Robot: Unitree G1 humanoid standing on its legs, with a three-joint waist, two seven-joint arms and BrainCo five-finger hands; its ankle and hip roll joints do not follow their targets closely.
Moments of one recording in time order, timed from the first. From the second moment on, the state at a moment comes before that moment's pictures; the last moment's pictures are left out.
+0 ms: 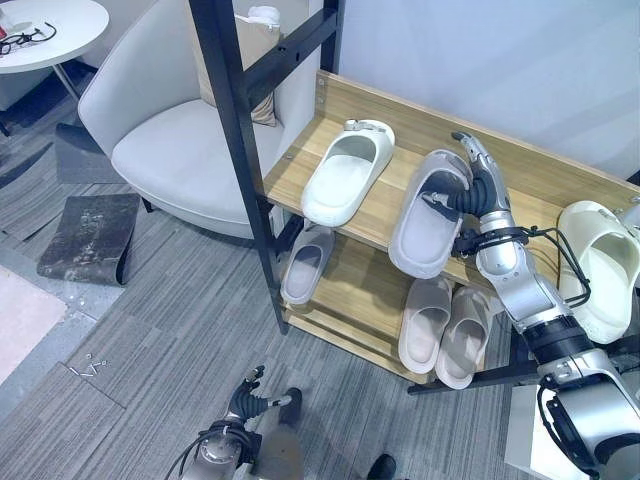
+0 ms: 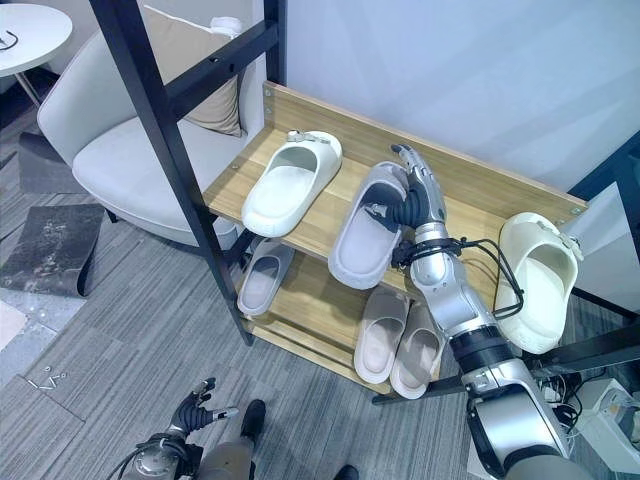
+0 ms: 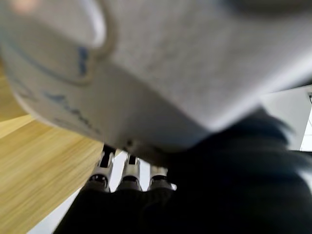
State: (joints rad) left arm 0.07 0.33 -0.35 0.71 -0.15 -0.12 0.16; right arm -0.68 -0.51 0.27 0.41 -0.29 -0.08 -0.36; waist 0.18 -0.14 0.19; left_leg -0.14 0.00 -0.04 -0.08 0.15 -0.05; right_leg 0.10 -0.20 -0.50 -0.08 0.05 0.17
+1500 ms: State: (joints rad) left arm 0.09 0.23 -0.31 0.73 -0.22 -0.16 0.27; right arm -0.48 -0.25 0.81 -0.04 -0.07 -0.15 0.01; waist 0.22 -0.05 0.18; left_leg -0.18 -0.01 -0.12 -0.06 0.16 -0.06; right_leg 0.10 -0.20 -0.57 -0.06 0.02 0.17
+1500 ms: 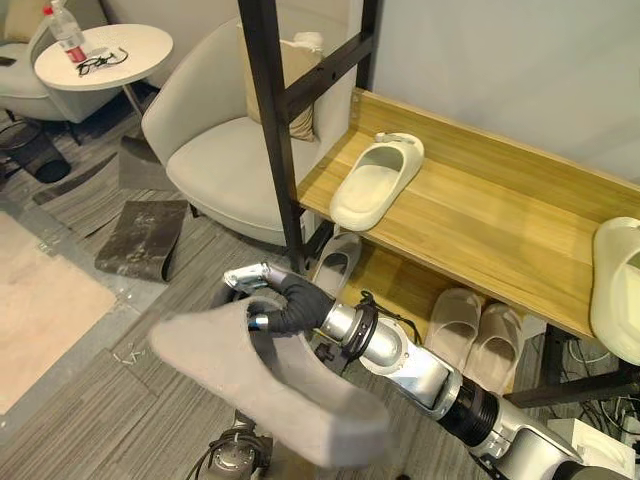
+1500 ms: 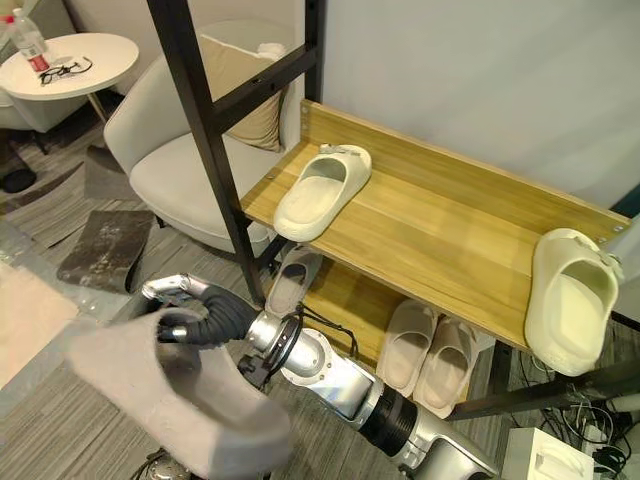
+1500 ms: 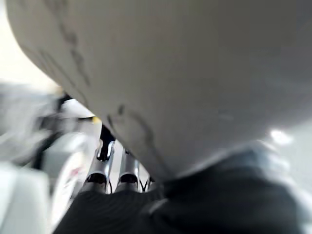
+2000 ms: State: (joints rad) left arm -0.12 0.30 -0.47 0.71 -0.30 -0.27 0.33; right arm -0.90 -0.47 0.61 0.48 -0.75 -0.03 -0.59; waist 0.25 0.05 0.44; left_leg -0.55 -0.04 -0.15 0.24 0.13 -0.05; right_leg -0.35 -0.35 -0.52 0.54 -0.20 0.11
